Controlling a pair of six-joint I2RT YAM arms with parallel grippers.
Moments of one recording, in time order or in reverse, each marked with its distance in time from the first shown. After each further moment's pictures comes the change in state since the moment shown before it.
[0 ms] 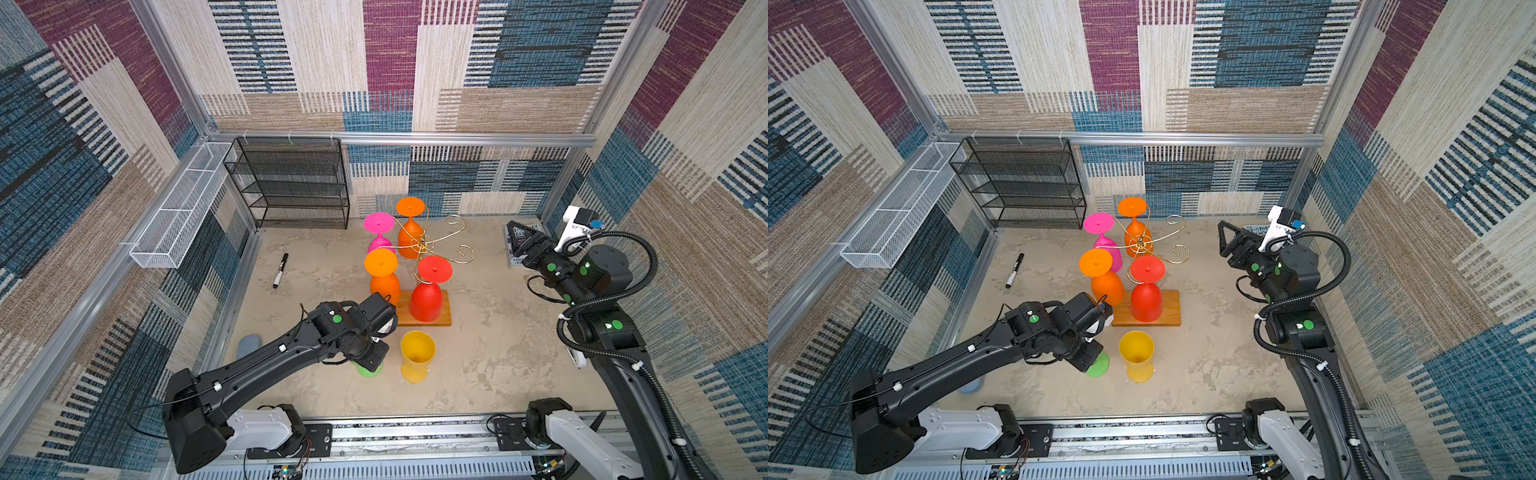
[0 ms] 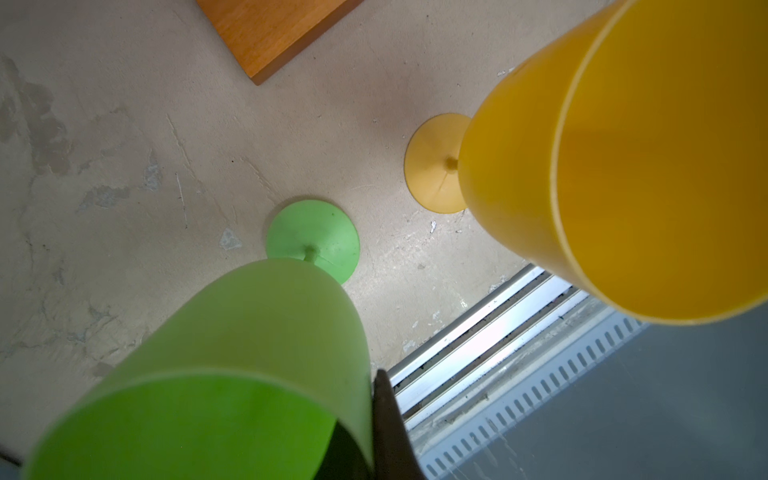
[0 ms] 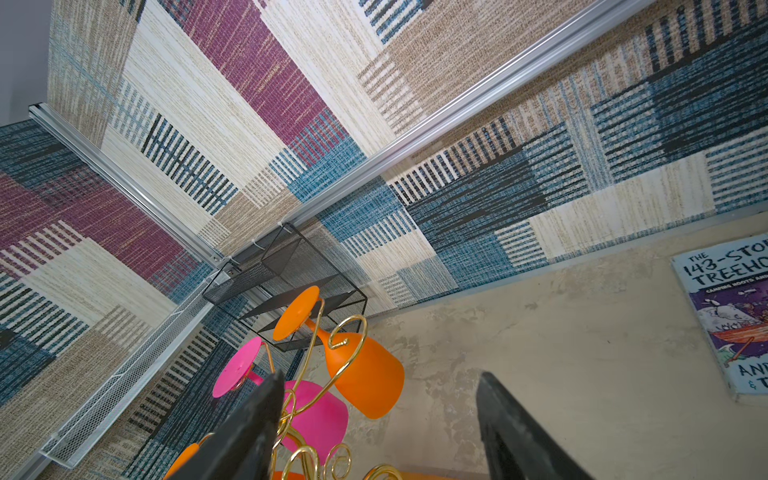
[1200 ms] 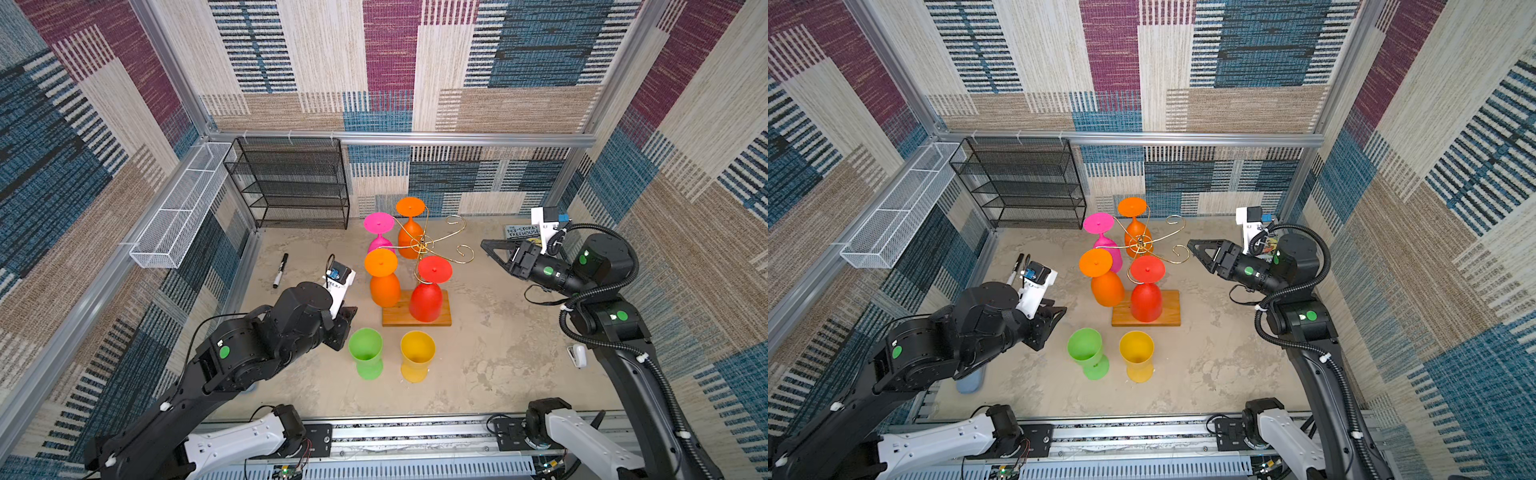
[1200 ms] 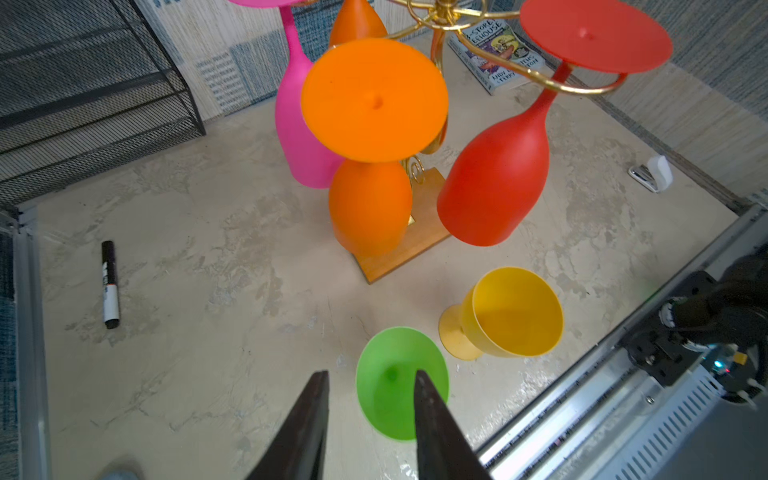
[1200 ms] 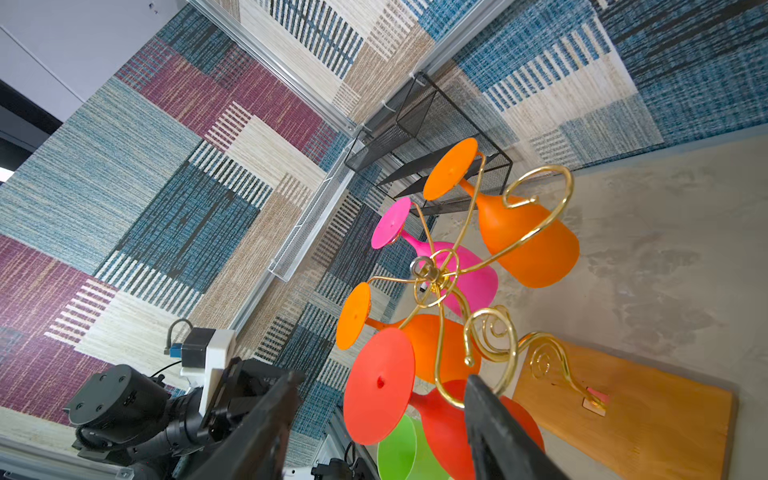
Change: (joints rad) left arm -0.015 -0.330 0.249 0.048 -0.380 0.080; right arm 0.016 0.044 0.106 -0.152 -0.577 0.170
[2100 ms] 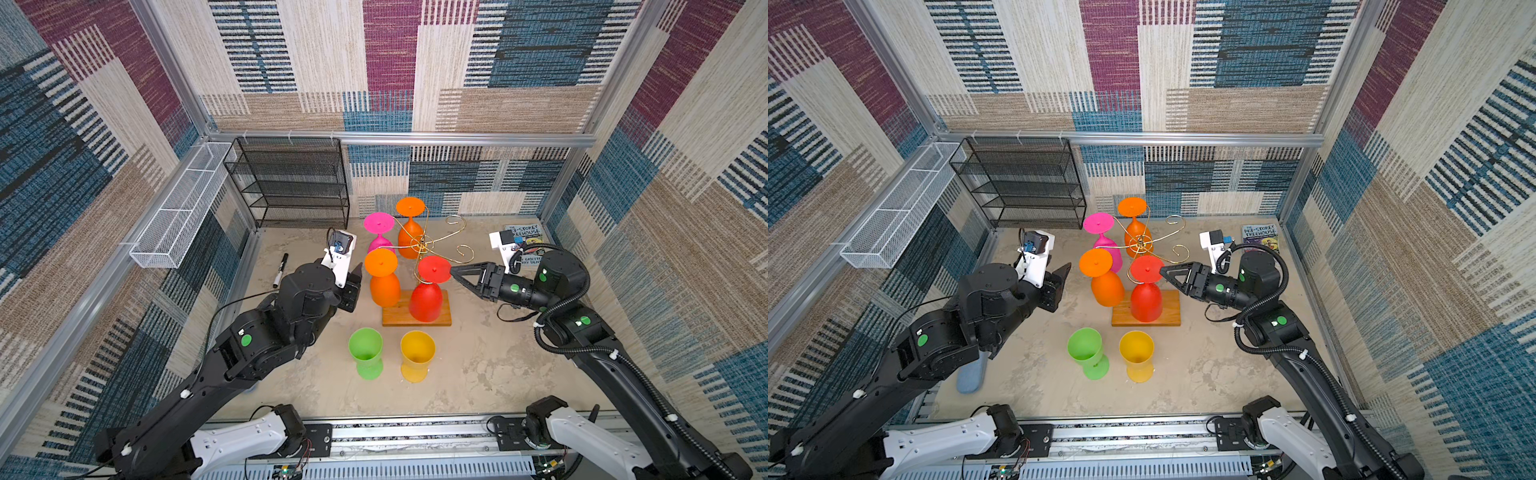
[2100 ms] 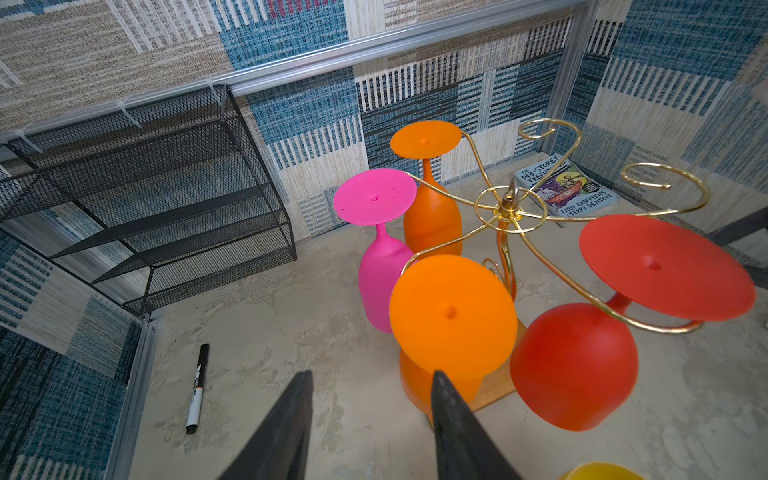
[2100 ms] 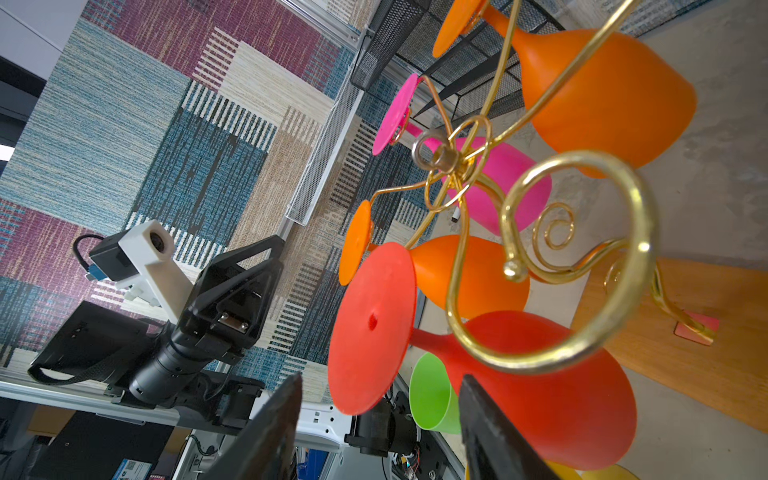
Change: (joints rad) left arm 0.037 0.050 -0.019 0.371 -0.197 0.179; right arm 0.233 0.011 -0.198 0.160 0.063 0.134
